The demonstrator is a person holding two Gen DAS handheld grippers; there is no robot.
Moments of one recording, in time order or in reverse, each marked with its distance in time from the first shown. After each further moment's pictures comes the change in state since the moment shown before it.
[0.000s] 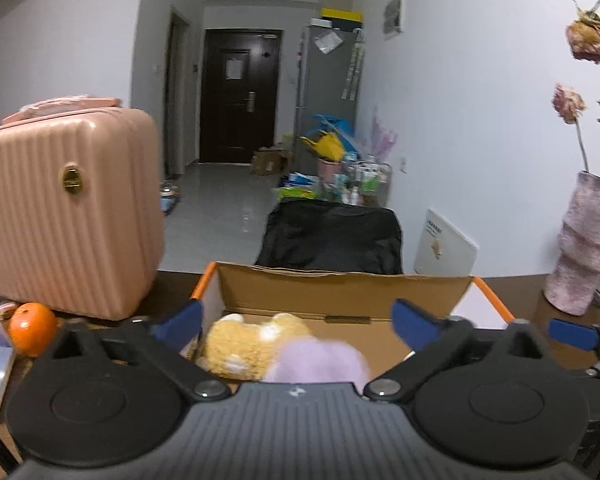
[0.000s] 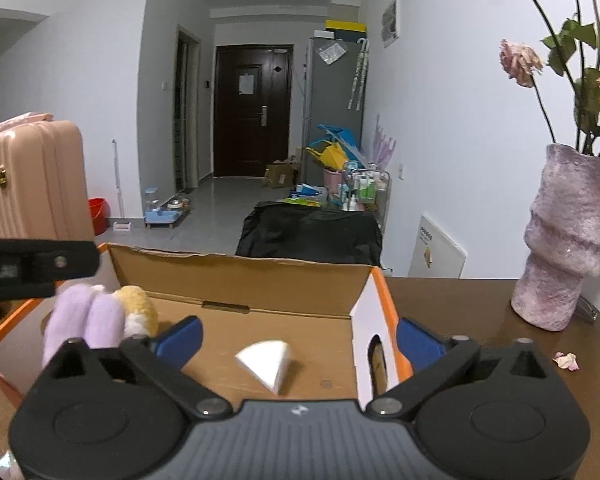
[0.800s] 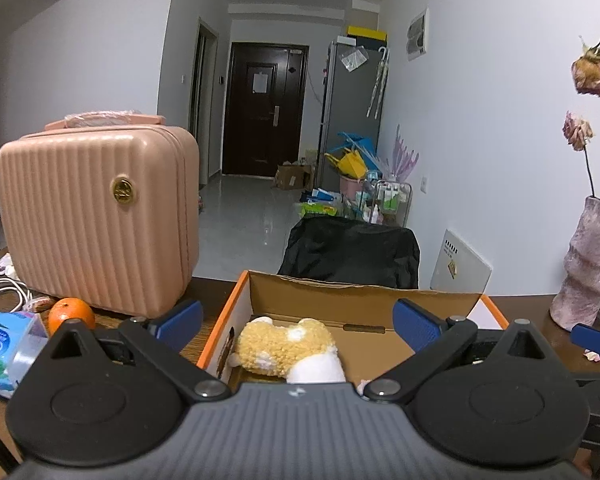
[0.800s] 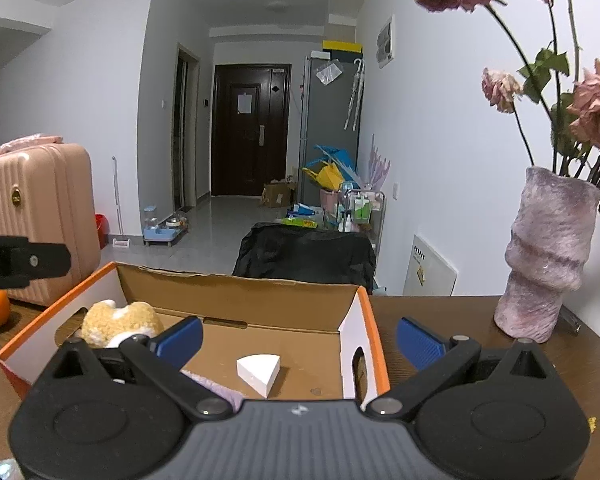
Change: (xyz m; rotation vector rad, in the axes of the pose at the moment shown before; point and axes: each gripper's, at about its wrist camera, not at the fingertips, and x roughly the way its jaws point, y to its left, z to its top) left arm -0.045 0.007 0.000 -0.039 -0.054 0.052; right arm -0.033 -0.008 0.004 -0.003 -0.063 -0.009
